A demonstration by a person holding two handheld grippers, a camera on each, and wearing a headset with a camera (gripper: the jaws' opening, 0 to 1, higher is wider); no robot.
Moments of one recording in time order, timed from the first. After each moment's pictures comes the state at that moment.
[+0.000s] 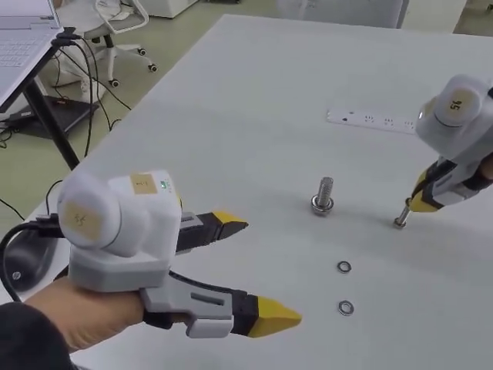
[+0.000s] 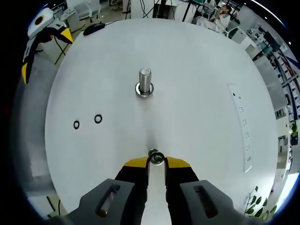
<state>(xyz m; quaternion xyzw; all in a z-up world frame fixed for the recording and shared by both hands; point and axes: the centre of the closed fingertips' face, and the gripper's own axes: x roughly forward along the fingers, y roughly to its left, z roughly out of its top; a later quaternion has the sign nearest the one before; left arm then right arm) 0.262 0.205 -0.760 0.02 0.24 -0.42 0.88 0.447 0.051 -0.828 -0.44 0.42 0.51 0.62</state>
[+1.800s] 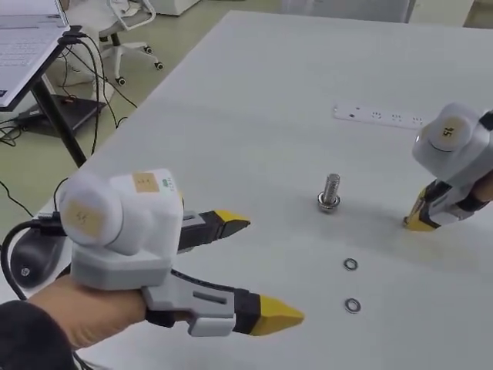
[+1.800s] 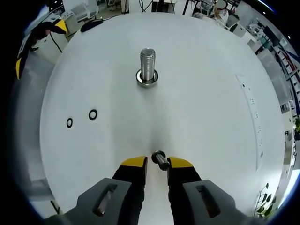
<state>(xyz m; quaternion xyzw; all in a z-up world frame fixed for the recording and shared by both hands) 0.260 0.208 -0.758 0.02 0.24 -0.41 0.88 0.440 0.051 -0.859 -0.42 0.43 0.51 0.62</state>
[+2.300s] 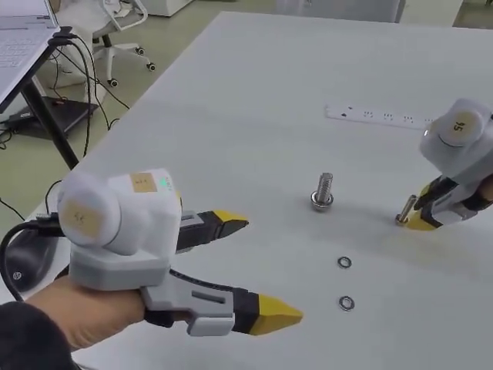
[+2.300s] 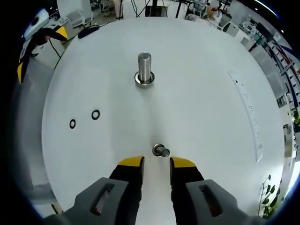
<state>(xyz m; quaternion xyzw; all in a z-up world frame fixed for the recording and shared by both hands) 0.262 0.201 -0.758 0.02 0.24 -0.42 0.88 0.436 0.039 -0.849 -0.40 0.43 0.49 0.64</state>
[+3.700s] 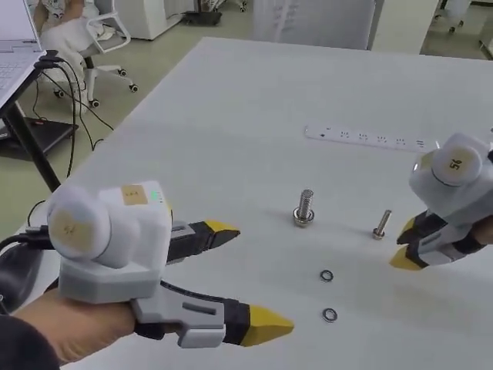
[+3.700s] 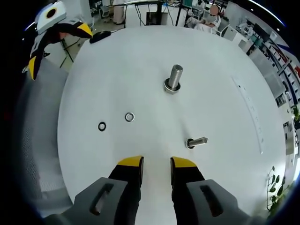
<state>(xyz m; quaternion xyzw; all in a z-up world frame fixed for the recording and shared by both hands) 0.257 0.195 -0.747 0.03 0.22 -0.43 0.87 0.376 0.046 -0.833 -0.38 0.42 0.50 0.66</state>
